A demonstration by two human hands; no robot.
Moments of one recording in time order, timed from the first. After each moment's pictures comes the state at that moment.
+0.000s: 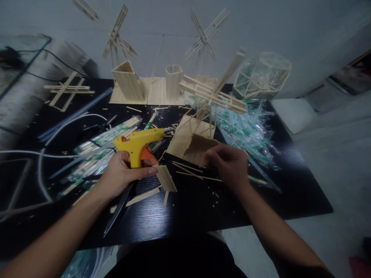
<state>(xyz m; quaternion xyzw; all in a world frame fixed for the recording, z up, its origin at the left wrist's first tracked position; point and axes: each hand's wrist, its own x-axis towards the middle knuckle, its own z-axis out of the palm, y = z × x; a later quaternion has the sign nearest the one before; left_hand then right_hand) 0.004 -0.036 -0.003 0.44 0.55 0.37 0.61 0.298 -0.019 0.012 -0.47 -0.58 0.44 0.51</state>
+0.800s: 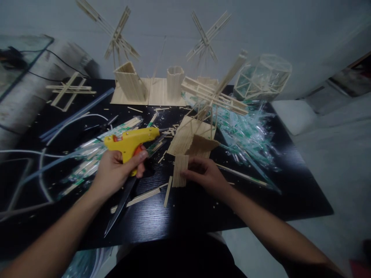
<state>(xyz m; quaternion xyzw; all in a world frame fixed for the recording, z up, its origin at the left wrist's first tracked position) 0.009 -0.032 0.020 0.51 0.56 0.42 0.51 0.270 -0.031 -0.016 -0.37 -0.45 0.73 0.36</state>
